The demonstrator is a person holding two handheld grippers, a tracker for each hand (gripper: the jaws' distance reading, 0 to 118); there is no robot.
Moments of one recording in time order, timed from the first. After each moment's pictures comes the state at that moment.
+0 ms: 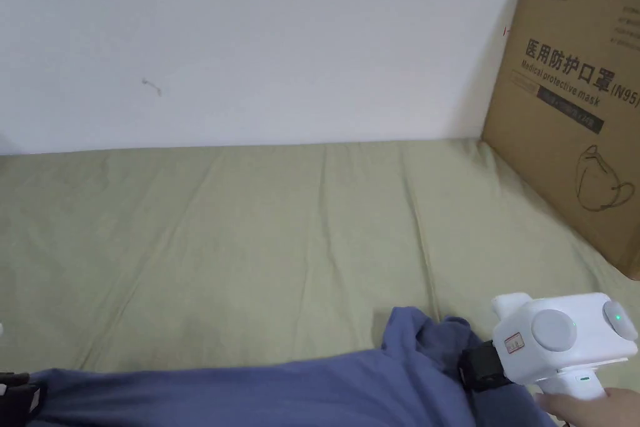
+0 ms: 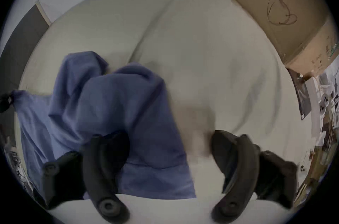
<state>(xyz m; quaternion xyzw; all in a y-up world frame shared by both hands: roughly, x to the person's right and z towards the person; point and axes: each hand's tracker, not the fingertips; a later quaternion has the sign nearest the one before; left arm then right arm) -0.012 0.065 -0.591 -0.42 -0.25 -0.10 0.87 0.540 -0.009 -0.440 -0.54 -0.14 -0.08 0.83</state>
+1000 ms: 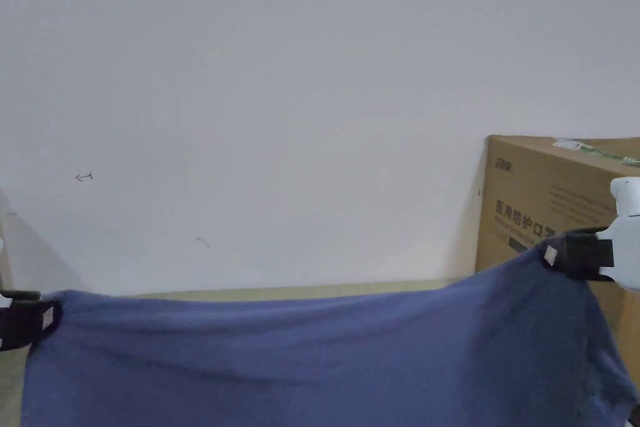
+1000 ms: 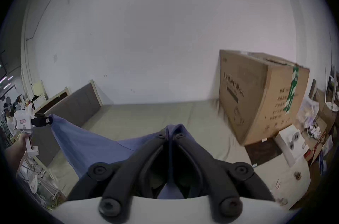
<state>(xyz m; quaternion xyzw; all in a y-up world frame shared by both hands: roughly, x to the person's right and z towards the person) -0.081 0.359 -0.468 -0.22 -0.26 -0.06 0.94 0.485 0.388 -0.236 -0.17 -0.10 -0.08 0.98</state>
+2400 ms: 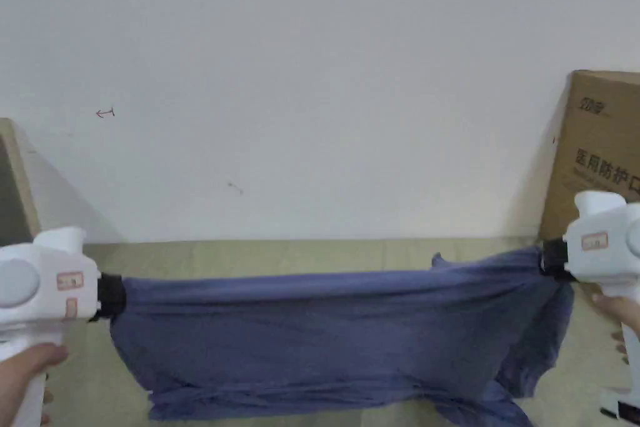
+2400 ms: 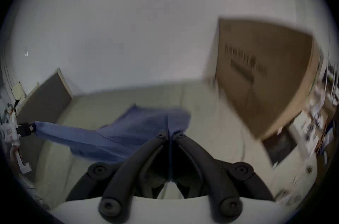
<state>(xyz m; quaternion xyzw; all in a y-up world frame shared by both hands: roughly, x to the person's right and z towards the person) -0.033 0.185 -0.648 -0.36 -0.18 0.02 0.92 0.543 0.199 -0.460 -0.32 -0.16 -0.13 0.92</state>
